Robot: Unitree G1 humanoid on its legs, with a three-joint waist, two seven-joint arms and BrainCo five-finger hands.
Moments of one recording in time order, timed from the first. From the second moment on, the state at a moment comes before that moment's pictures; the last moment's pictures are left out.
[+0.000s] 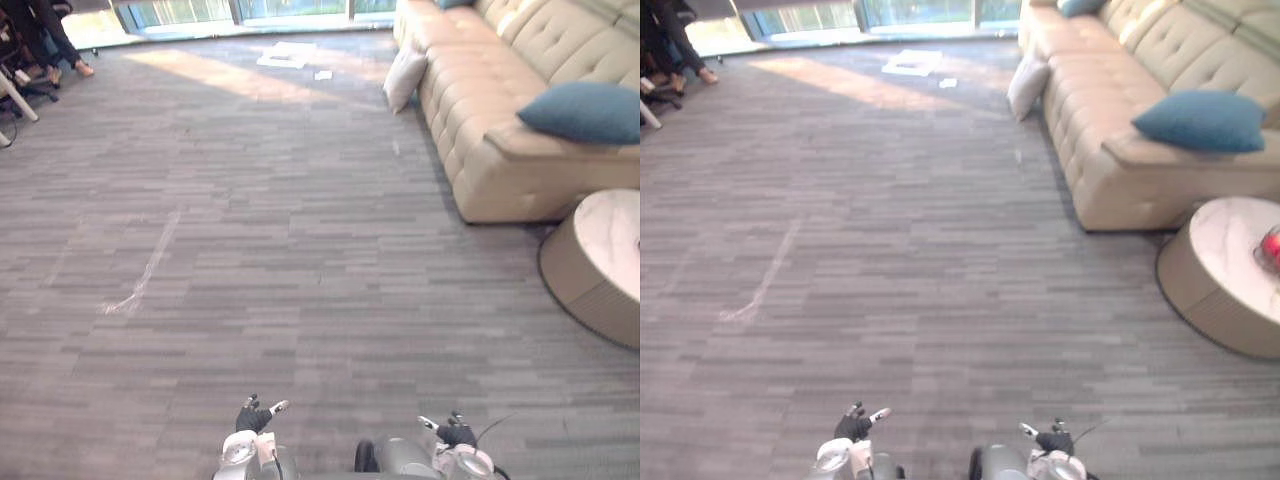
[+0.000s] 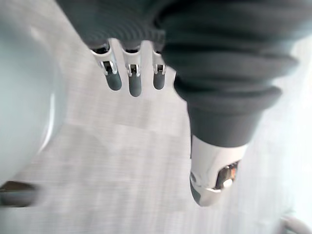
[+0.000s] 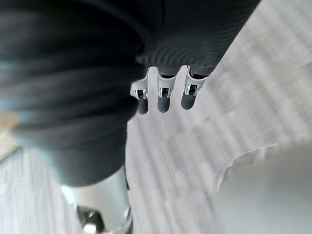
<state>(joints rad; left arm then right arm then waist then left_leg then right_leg) 0.03 -0.04 0.19 0.93 -0.02 -0.12 0.10 0.05 -0.03 -0.23 0.96 0.08 -0.05 -0.13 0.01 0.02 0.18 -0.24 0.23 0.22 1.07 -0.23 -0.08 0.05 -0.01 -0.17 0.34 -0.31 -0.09</state>
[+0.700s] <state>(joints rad) 0.02 -0.01 0.09 1.01 -0.02 -0.10 0.10 0.10 0.01 -0.29 0.92 0.08 -0.08 -0.12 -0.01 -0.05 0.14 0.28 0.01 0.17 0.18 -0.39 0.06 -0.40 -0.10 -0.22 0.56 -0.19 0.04</state>
